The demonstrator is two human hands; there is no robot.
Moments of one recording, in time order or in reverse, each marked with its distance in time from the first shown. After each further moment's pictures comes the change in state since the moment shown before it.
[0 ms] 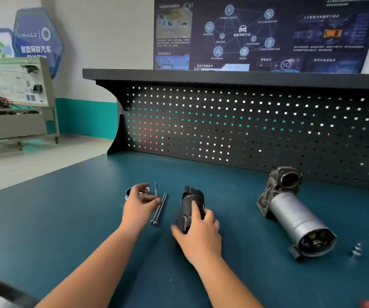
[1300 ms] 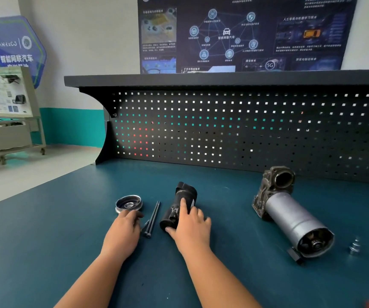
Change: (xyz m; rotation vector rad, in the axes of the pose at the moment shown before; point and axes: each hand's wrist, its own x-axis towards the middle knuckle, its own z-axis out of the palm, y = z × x) left_hand 0.013 -0.041 -0.014 0.801 -0.038 0.278; right_hand 0.050 -0.005 0.022 -0.270 0.037 -0.076
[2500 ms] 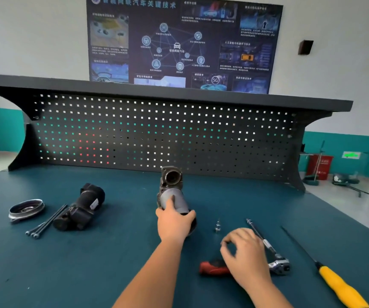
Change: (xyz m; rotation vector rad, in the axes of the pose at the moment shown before) left_hand -0.095 0.345 0.130 -0.511 -0.225 -0.208; right_hand -0.160 0.324 -0.132 0.106 0.436 0.034
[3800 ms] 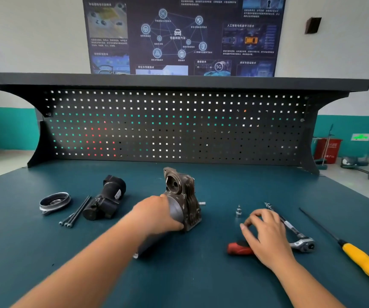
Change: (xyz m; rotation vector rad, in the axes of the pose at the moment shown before) left_hand -0.007 -0.007 -0.144 0.919 -0.364 0.306; right_hand -0.003 0.001 0.012 -0.057 -0.053 0.060
